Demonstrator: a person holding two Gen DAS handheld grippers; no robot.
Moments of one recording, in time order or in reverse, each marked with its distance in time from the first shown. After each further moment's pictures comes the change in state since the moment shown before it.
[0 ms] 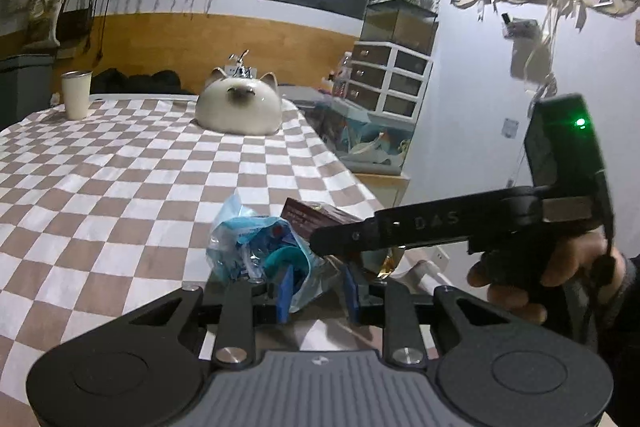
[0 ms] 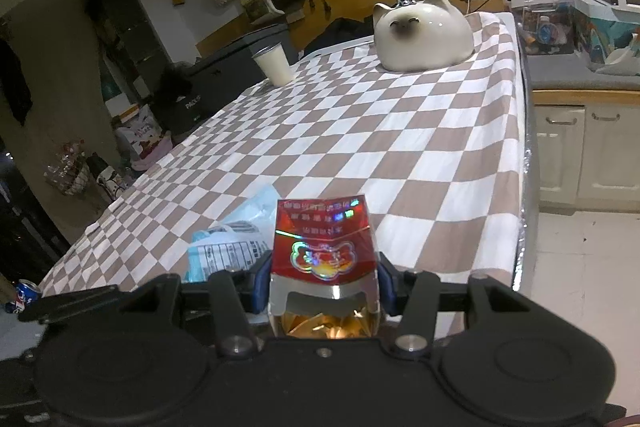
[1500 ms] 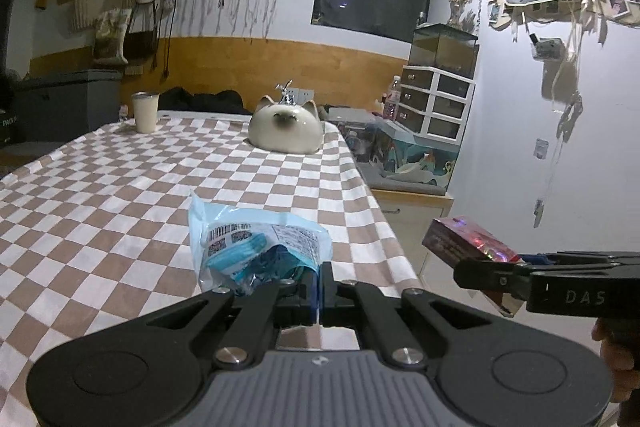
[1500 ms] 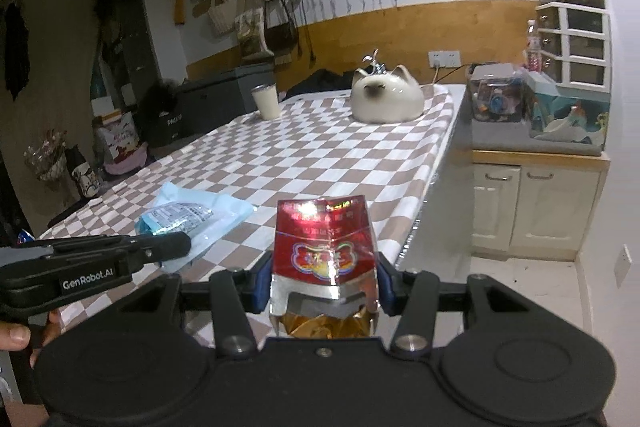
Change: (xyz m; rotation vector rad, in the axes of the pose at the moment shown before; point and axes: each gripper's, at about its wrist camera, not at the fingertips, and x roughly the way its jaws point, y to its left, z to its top) left arm -0.089 -0.083 -0.015 -0.045 -0.070 0.217; right arm -0.162 0.037 -0.075 -0.140 -0.160 -0.160
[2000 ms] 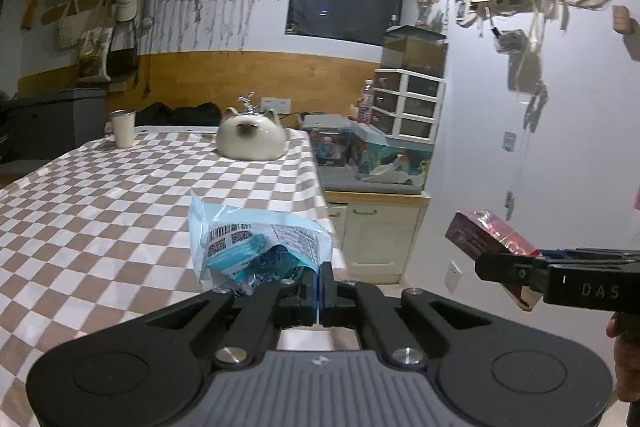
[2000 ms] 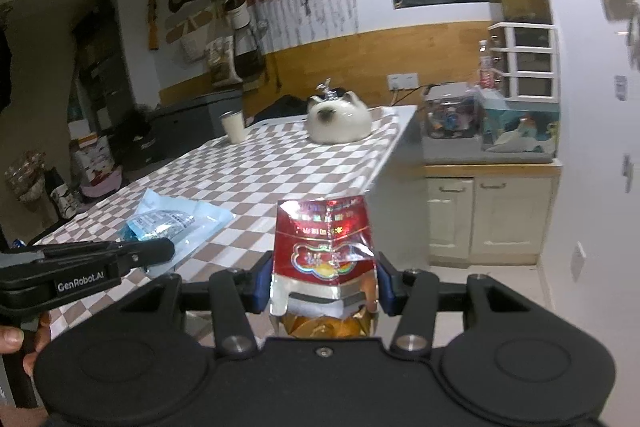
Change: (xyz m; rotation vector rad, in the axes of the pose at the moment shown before) left arm -0.029 -0.070 -0.012 0.050 -0.023 -0.030; right arm -0.082 -0.034 -0.022 0.031 -0.079 -0.098
